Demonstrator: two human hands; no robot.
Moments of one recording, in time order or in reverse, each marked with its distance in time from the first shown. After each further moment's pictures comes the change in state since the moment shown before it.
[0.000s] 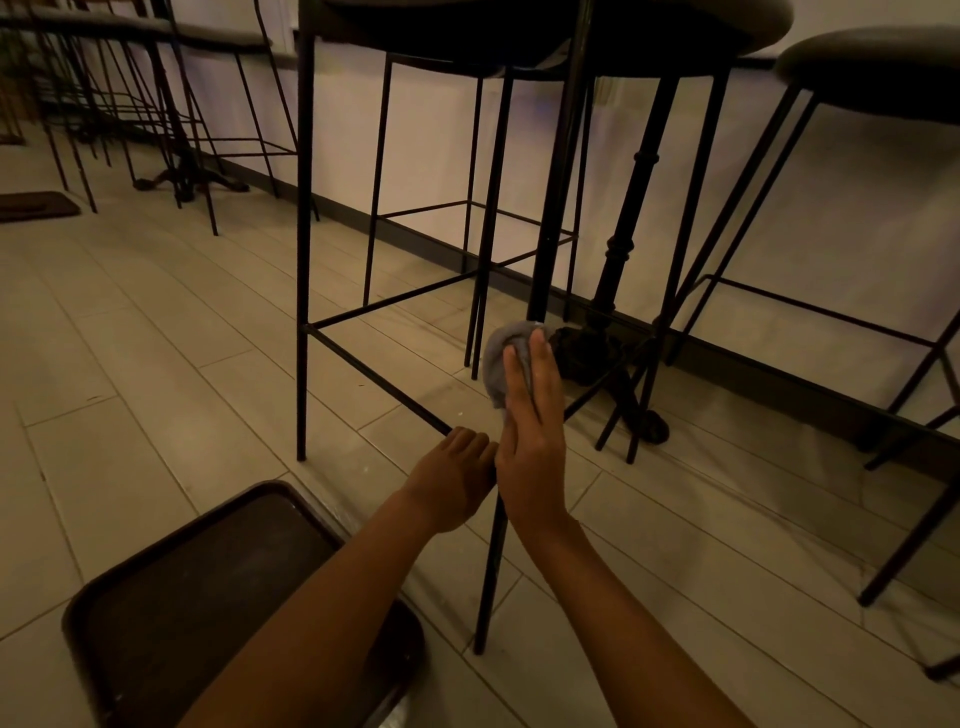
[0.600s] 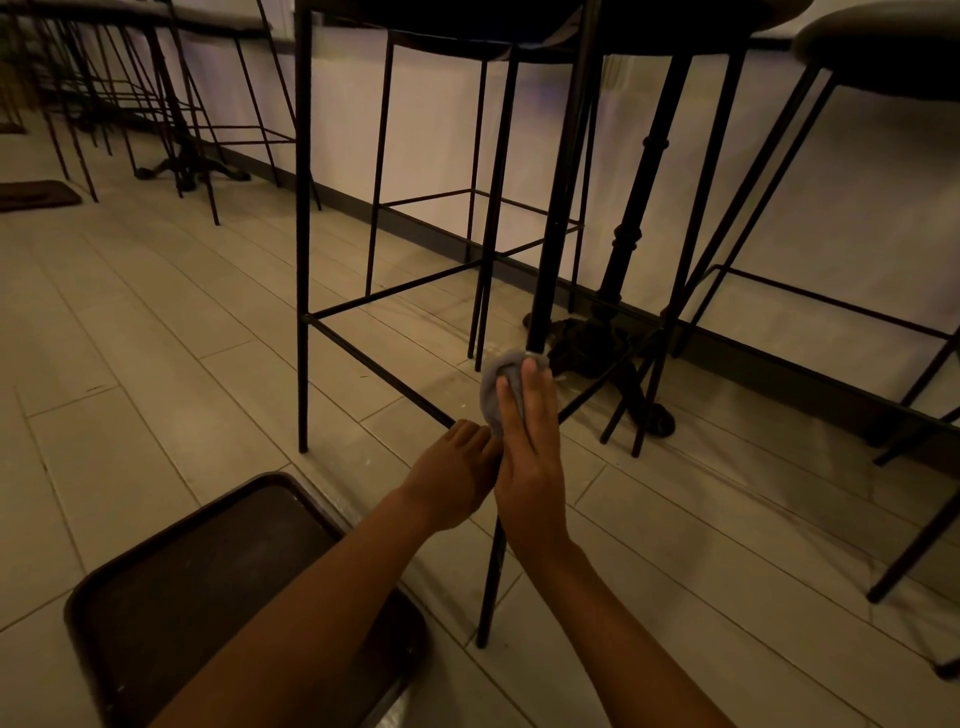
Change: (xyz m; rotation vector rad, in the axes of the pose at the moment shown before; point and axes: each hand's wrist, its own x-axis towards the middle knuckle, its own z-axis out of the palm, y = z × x) left_hand -0.001 -0.003 0.008 -0.008 0.095 0.032; right_hand -0.032 0.010 0.006 -0.049 -0.072 -0.025
